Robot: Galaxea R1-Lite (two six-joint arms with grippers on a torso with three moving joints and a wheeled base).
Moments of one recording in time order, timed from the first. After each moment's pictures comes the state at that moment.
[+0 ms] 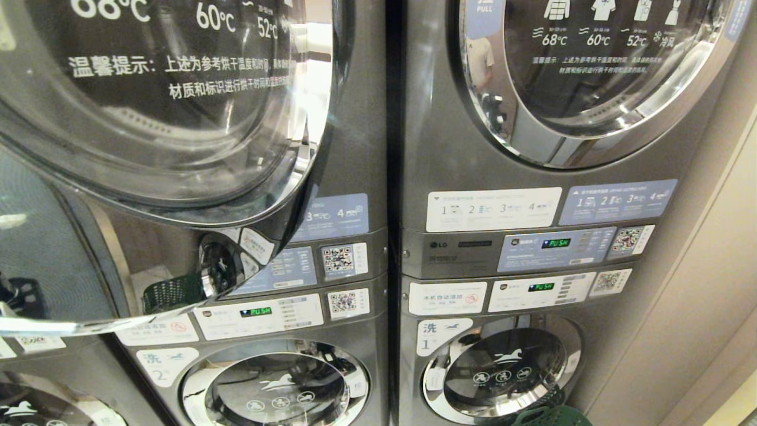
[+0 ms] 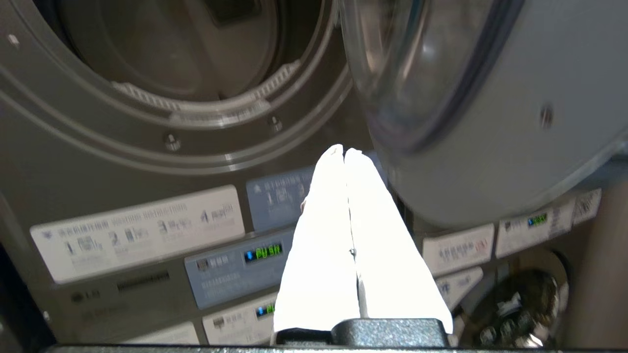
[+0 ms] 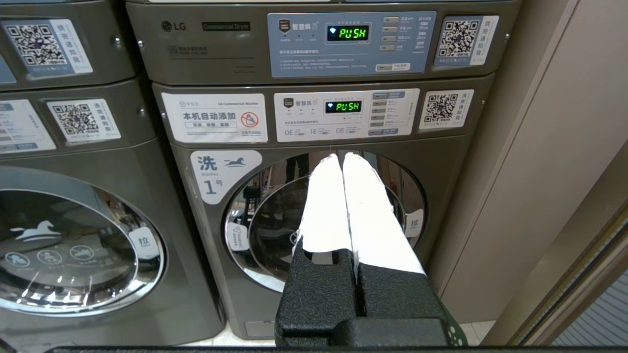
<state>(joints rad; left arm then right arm) -0.02 0.49 -0.55 -0.23 -0.24 0.06 0.00 0.00 0.00 0.00 0.00 0.00</state>
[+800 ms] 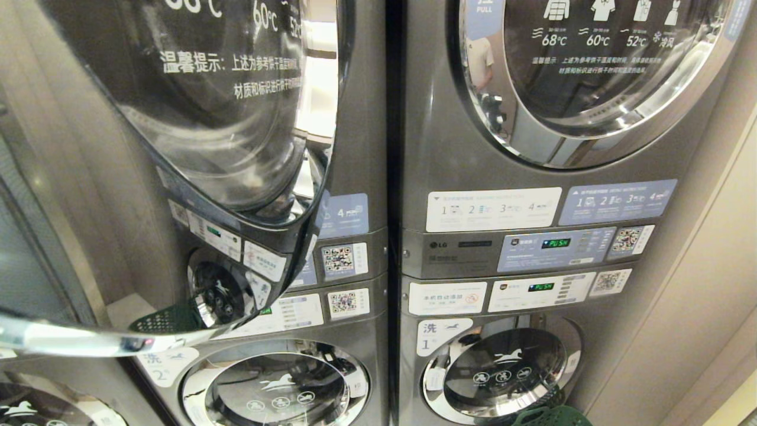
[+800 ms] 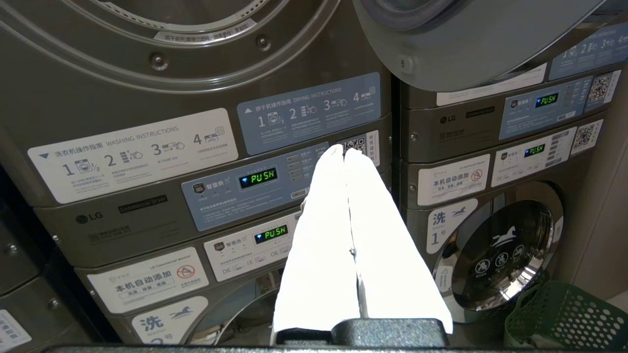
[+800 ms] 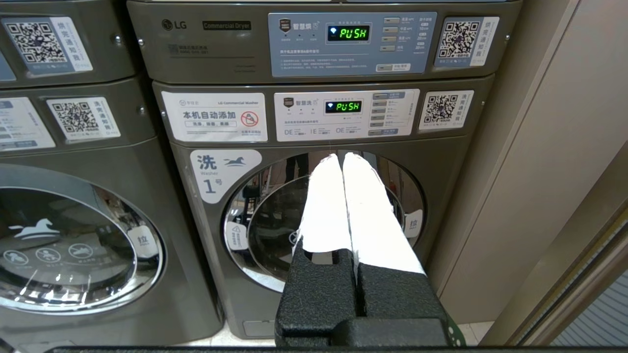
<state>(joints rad) -0.01 0.23 -0.48 0.08 -0.24 0.11 0.00 0.00 0.00 0.00 0.00 -0.01</state>
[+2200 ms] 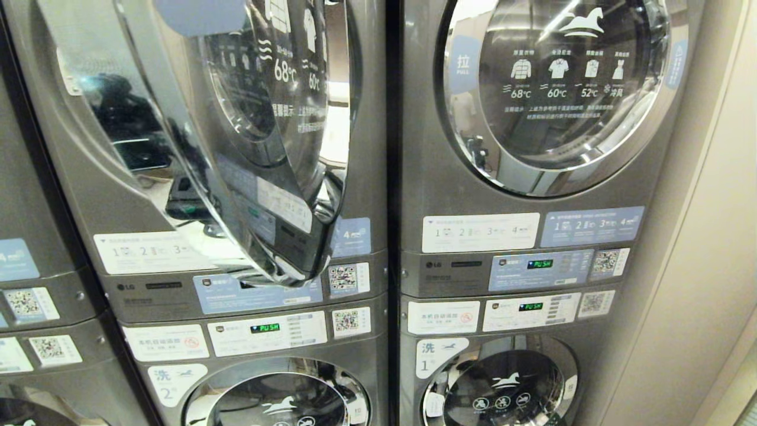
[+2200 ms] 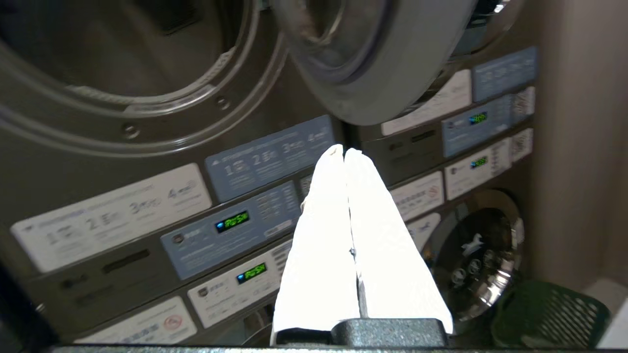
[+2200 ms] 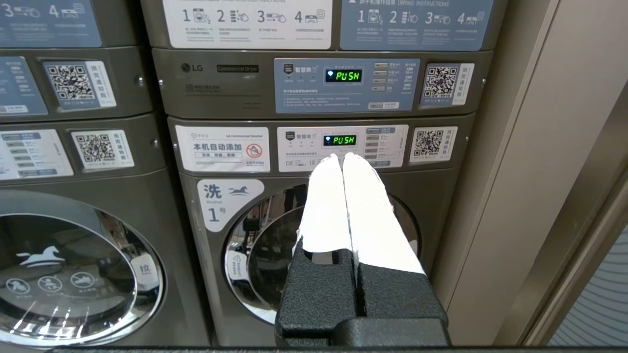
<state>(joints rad) -0.01 0.36 -0.57 0.07 -0.41 0.15 0.00 0.00 0.00 0.00 0.00 -0.01</state>
